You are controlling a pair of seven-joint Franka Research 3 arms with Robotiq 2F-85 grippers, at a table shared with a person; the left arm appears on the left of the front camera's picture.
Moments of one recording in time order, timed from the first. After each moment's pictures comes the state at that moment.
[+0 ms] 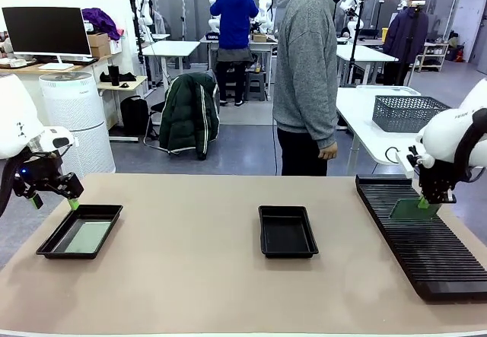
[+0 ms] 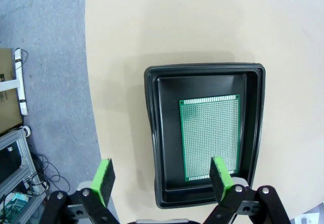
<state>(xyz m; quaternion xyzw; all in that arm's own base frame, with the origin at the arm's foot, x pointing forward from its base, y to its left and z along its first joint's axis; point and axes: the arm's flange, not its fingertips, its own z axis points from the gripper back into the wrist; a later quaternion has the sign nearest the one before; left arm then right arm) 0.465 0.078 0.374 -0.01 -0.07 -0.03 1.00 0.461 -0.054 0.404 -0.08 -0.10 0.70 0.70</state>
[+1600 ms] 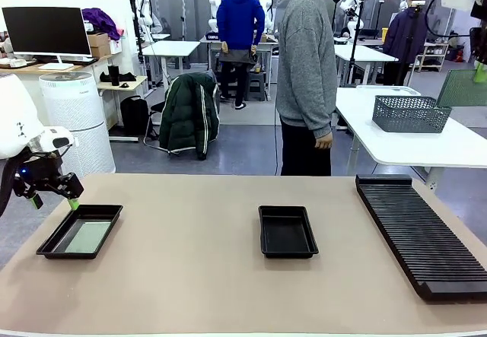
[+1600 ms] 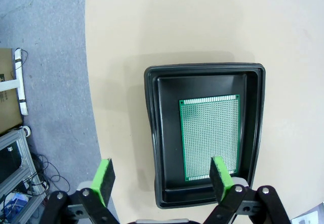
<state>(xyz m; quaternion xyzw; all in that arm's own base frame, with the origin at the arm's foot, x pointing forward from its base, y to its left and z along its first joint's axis) 0.465 0.078 0.374 -0.01 -0.07 -0.03 1.00 0.459 -0.056 0.735 -0.03 -0.04 0.71 0.71</state>
